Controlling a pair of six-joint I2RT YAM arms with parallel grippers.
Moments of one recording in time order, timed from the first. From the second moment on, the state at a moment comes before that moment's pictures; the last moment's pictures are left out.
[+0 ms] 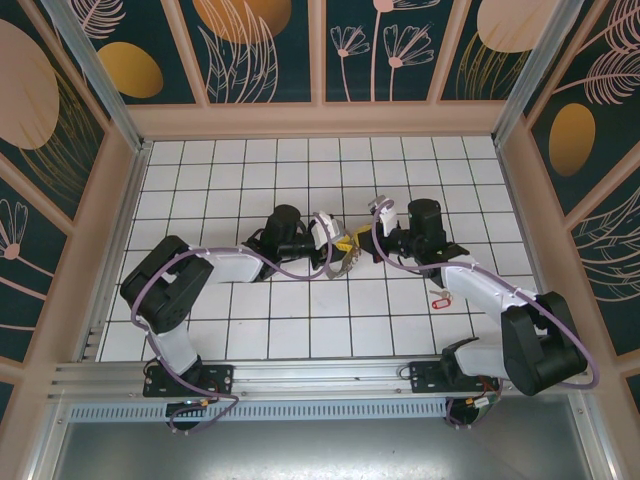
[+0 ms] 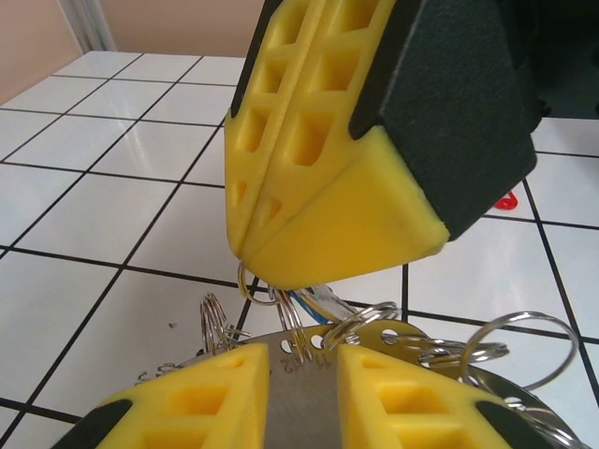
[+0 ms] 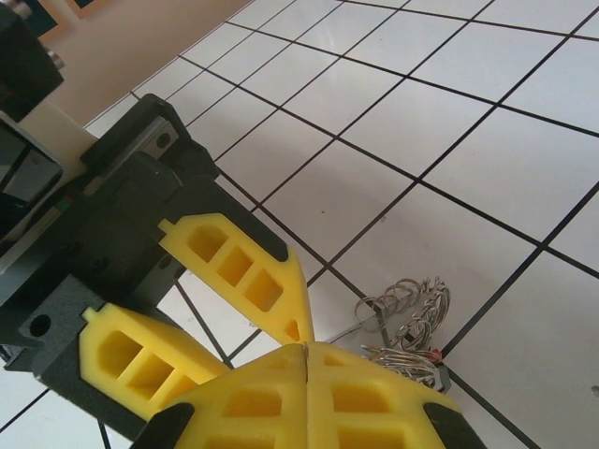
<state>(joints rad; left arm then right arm) -0.70 1.78 0.83 0.57 0.62 0.25 0.40 1.28 0.63 0.13 -0.64 0.01</state>
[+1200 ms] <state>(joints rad) -0.70 1.78 0.84 0.60 0.58 0.25 0.39 1.26 0.59 0.13 -0.57 0.07</state>
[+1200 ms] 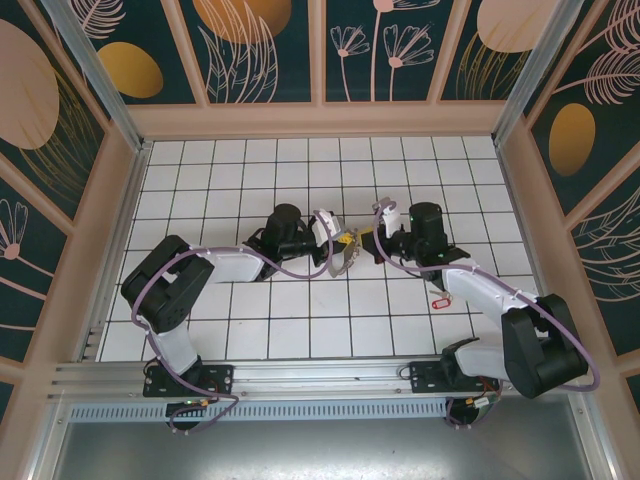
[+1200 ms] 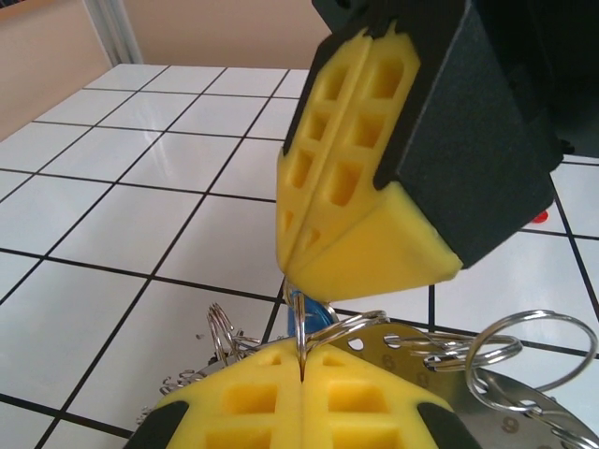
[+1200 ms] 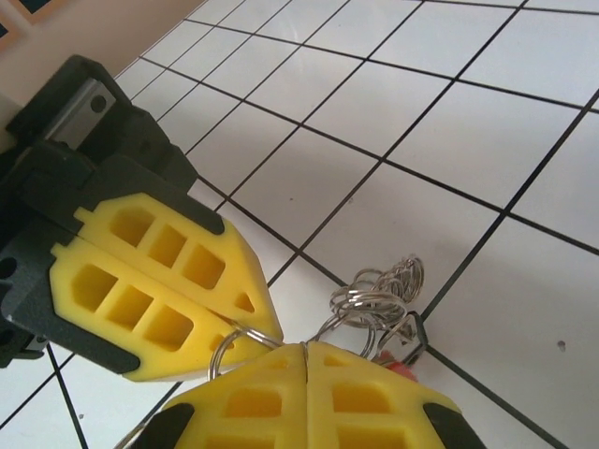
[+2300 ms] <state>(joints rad) -0.69 1.52 0.50 0.83 0.26 -0.14 0.48 1.15 0.45 -0.02 -0.33 0.46</state>
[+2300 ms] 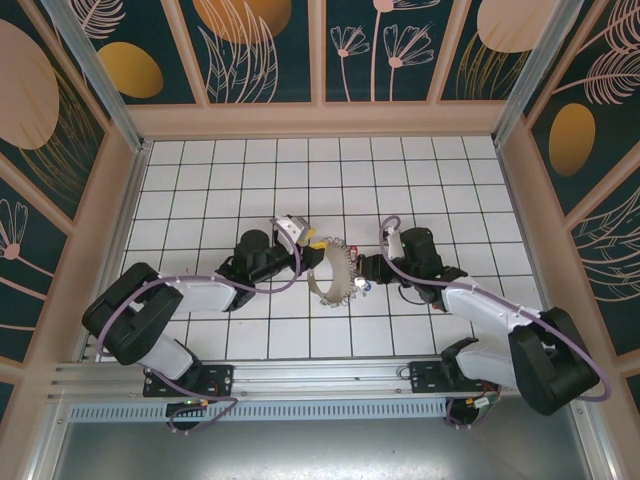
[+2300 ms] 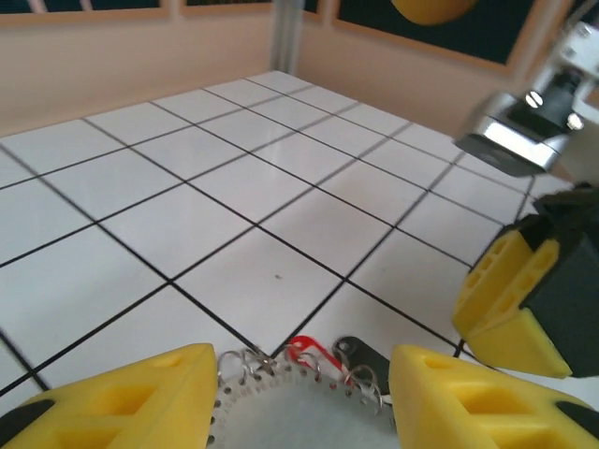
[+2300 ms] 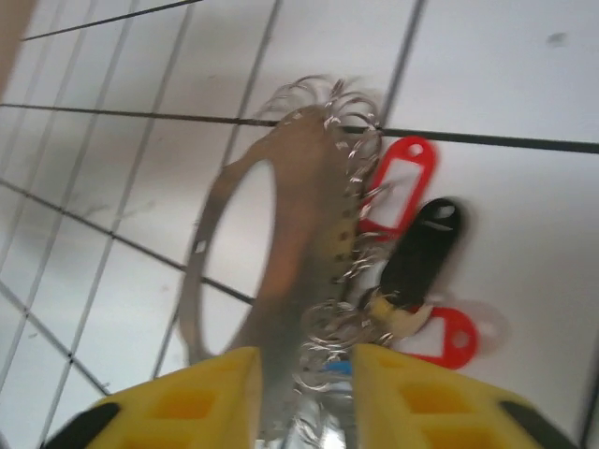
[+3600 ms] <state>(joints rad) -0.67 1.76 0.69 0.37 0.31 -0.82 0.40 1.87 1.00 -0.22 -0.63 0.21</state>
